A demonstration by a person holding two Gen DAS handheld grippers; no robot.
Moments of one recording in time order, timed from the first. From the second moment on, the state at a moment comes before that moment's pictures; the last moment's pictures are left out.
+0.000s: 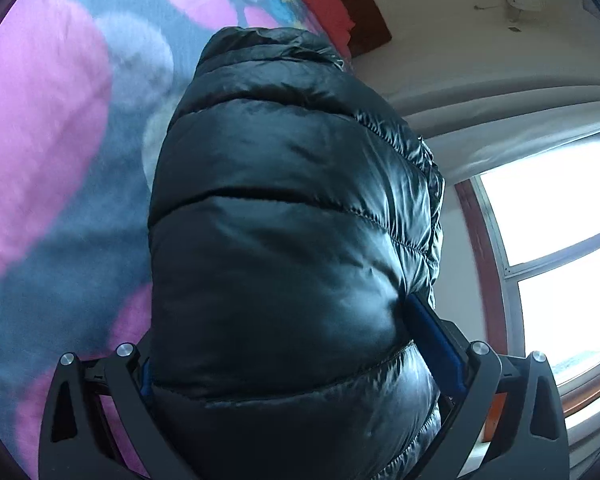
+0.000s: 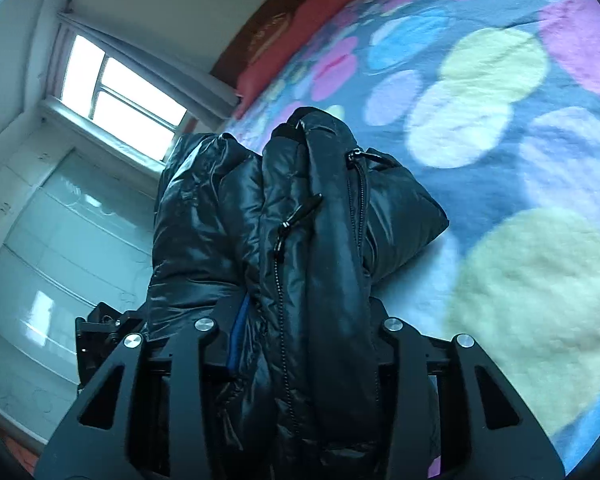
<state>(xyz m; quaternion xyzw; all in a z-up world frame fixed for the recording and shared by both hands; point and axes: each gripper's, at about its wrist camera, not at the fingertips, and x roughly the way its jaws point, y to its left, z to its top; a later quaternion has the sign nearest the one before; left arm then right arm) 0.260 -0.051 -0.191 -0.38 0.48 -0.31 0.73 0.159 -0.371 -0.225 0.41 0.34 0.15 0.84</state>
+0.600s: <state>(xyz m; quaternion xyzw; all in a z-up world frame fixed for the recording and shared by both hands) 0.287 0.042 -0.202 -0.35 0.46 -0.22 0.79 0.267 -0.278 -0.248 0.44 0.36 0.20 0.80</state>
